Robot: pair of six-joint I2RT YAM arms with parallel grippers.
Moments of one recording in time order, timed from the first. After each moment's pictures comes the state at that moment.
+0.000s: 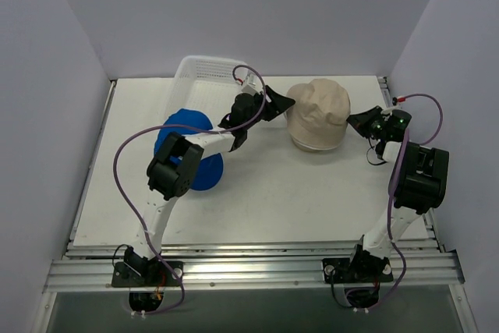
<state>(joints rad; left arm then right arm) -0.63 2.29 1.63 0.60 0.15 -1.04 -0.33 1.86 0.91 0.57 -0.61 0.78</state>
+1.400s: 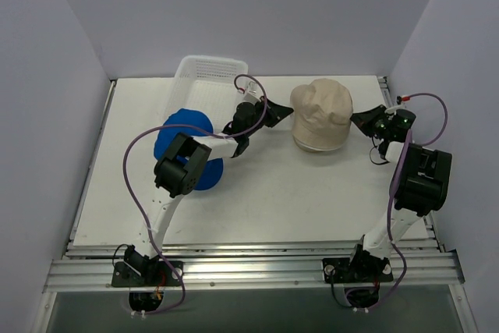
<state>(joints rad) -0.64 2.39 1.61 0.80 0.18 -1.17 -0.35 1.84 0.91 0.57 -0.62 0.78</state>
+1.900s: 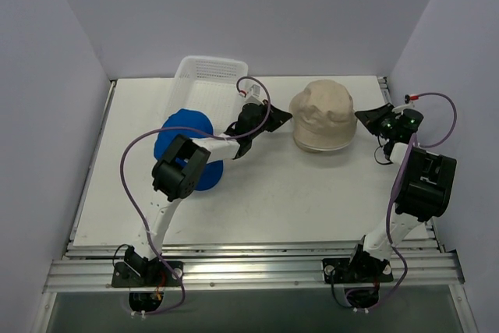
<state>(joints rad) -0.67 2.34 1.58 0.63 0.07 -1.09 -0.39 1.79 0.91 0.57 -0.62 0.78</state>
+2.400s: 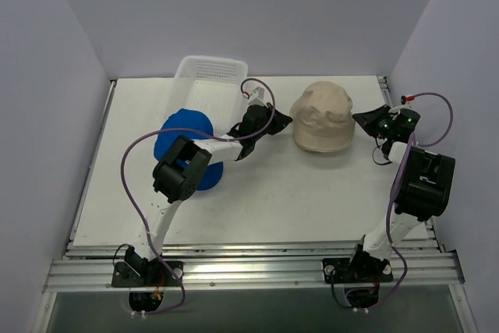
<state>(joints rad) -0.70 2.32 1.58 0.54 0.00 -1.00 -0.38 1.79 0.91 0.52 -0.60 0.75</state>
